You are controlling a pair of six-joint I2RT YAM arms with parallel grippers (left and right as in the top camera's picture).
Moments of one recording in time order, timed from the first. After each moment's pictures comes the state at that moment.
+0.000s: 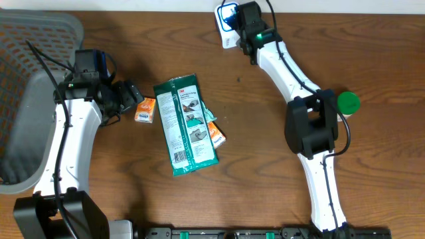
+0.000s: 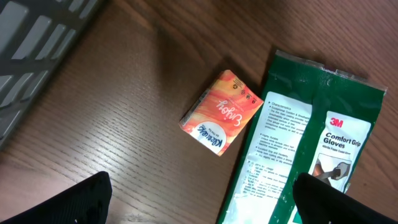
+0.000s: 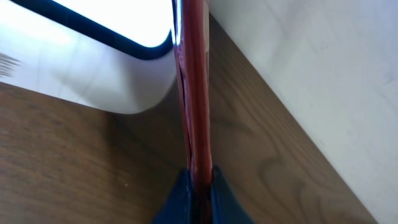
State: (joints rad) left arm 0.10 1.55 1.23 -0.90 0.07 -0.47; right arm 0.35 2.50 2.20 -0.57 0.42 -0.53
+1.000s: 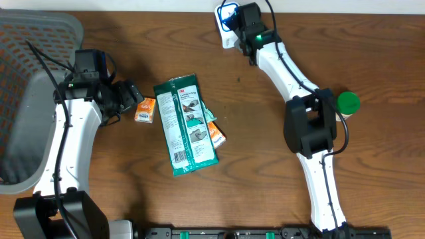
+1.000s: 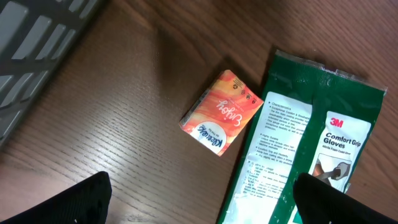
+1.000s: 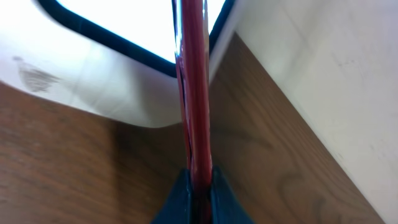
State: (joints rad) left arm 0.10 1.55 1.23 -0.90 0.07 -0.47; right arm 0.37 2.52 2.20 -0.55 0.36 -0.53
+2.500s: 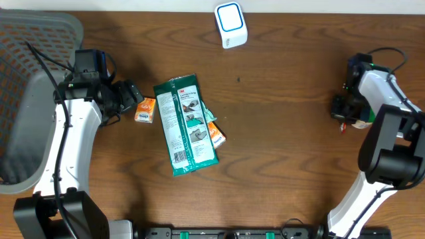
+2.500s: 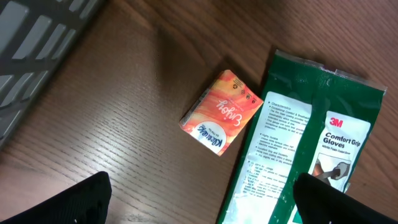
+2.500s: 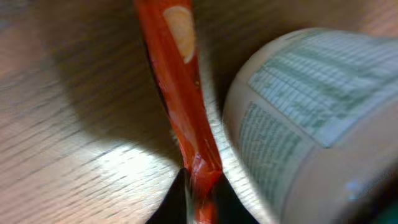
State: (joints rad) left arm 0.10 1.55 1.23 -0.90 0.07 -0.47; right arm -0.23 2.08 1.44 -0.98 0.22 0.17
